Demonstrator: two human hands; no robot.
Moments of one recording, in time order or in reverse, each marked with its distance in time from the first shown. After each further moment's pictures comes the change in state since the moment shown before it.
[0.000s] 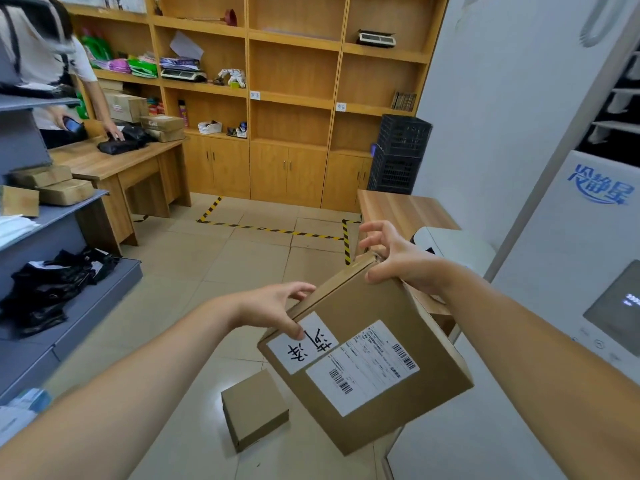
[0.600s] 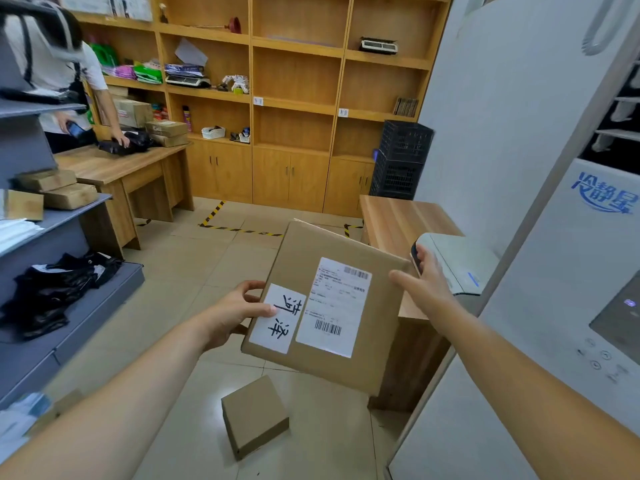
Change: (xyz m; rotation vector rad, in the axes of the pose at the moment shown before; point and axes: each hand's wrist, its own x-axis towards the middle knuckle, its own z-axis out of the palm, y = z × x) left_hand -0.005 -0.053 -0.008 -0.609 0.362 -0.128; right_hand -0.004 0.059 0.004 0.018 0.636 0.025
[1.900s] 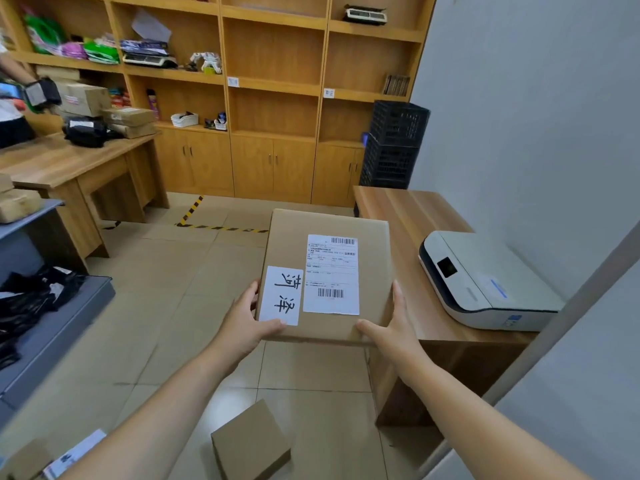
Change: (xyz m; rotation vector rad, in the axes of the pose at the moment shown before) left_hand 0.173 -0.003 -0.018 0.021 0.163 0.217; right_hand 0.111 0.063 0.120 0.135 -0.062 0.125
